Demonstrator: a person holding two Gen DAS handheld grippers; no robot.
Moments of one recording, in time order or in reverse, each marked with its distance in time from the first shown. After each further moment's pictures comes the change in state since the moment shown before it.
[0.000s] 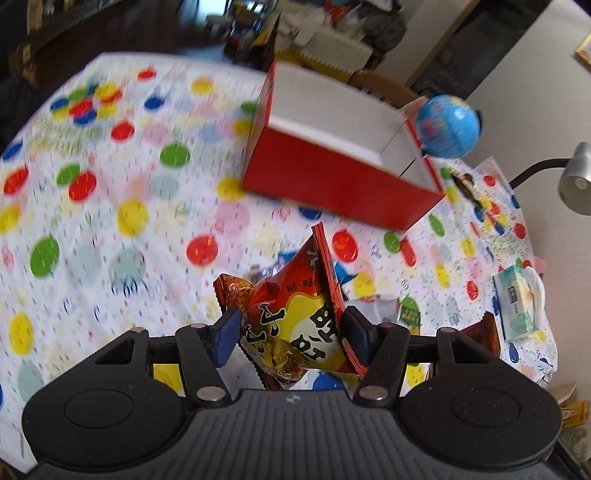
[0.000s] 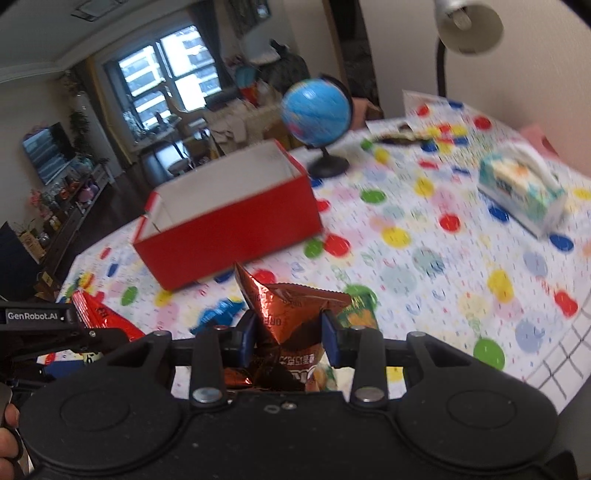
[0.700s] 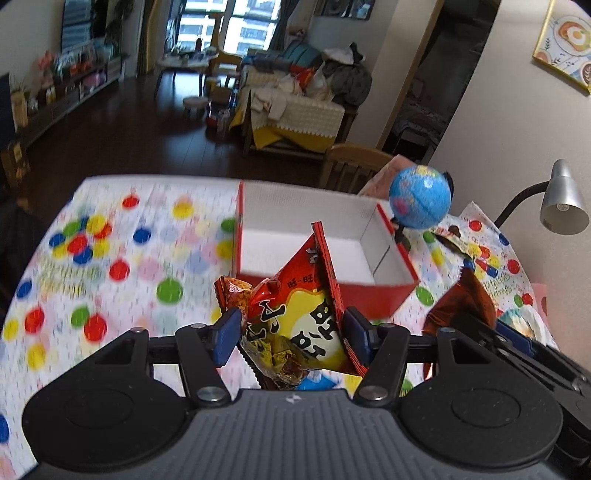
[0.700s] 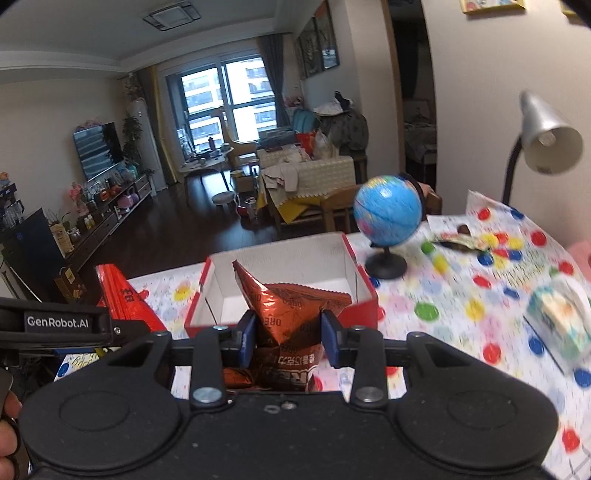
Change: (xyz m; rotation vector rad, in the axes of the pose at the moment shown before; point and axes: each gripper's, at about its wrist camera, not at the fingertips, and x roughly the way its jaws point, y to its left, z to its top) left arm -0.038 -0.052 0.077 0.177 -0.215 0.050; right arm 0.012 0.056 0.094 -0.195 -0.139 0.096
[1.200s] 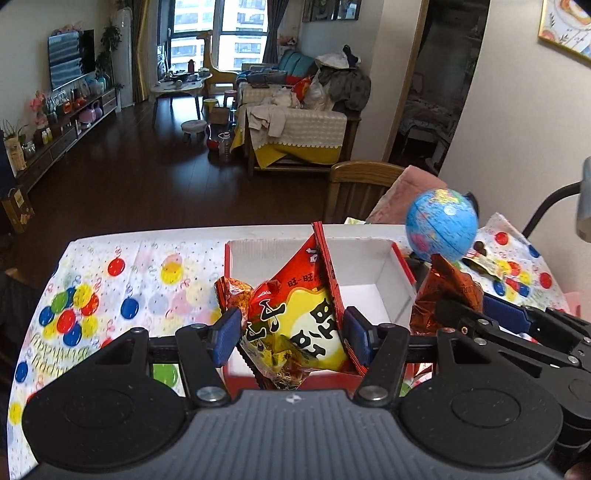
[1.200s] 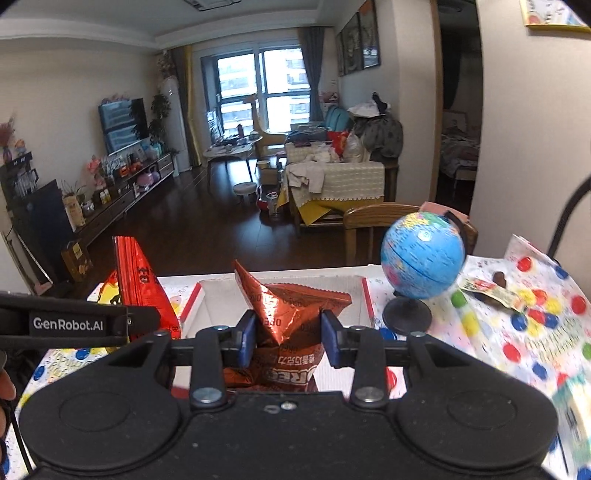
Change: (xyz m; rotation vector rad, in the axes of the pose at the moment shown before) left arm 0.084 -0.033 0.078 0.099 -0.019 0.076; right arm 0.094 -0.007 0.061 -0.129 0.030 0.065
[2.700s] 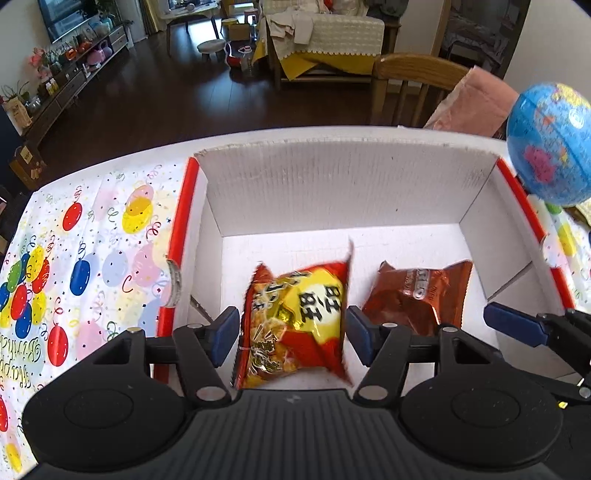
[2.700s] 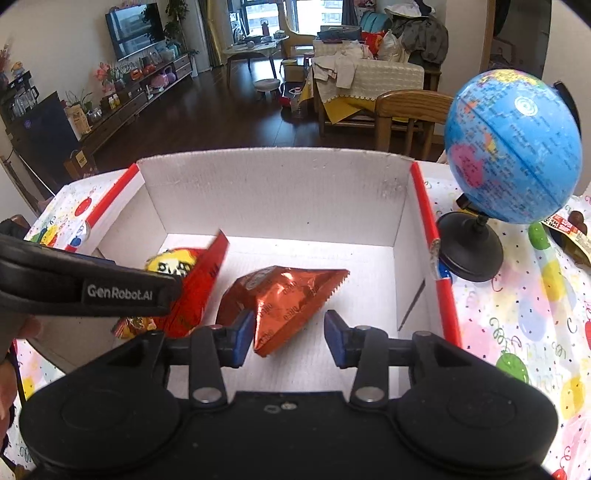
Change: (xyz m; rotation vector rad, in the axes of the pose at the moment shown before) left arm 0.198 -0.004 -0.011 0.006 0.281 0.128; right arm 0.144 -0.022 -0.038 -0.063 0.338 0.069
